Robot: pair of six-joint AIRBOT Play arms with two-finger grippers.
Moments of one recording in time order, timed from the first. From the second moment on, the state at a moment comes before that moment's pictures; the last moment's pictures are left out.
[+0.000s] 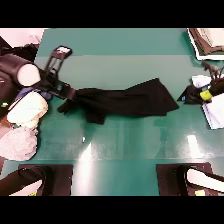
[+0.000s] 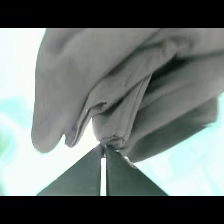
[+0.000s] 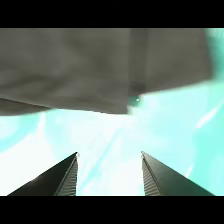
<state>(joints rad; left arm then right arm) -0.43 -1.13 1.32 1.64 -1.32 -1.64 -0.31 -1.28 1.16 -1.12 1.50 1.42</state>
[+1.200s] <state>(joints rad) -0.39 -1.09 1.32 1.55 -1.40 -1.65 0.00 -1.30 0.81 -0.99 1.05 1.35</state>
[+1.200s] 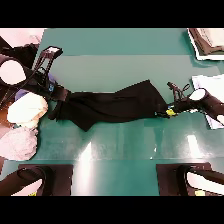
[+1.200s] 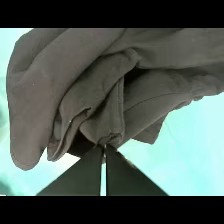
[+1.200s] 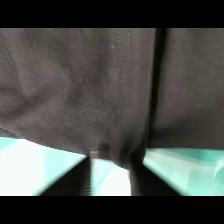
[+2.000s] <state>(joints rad) -0.39 -1.09 1.32 1.48 -1.42 -1.65 -0.03 -1.41 1.39 -0.99 0.95 1.36</state>
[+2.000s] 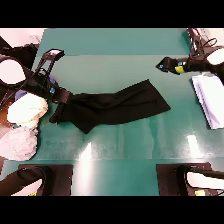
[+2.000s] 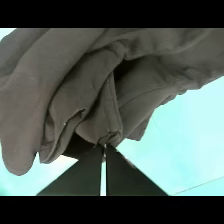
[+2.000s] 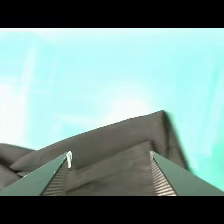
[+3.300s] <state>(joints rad) -0.39 -1.08 1.32 1.45 -1.39 -1.65 -0.29 -1.63 1.17 -1.01 1.37 1.18</state>
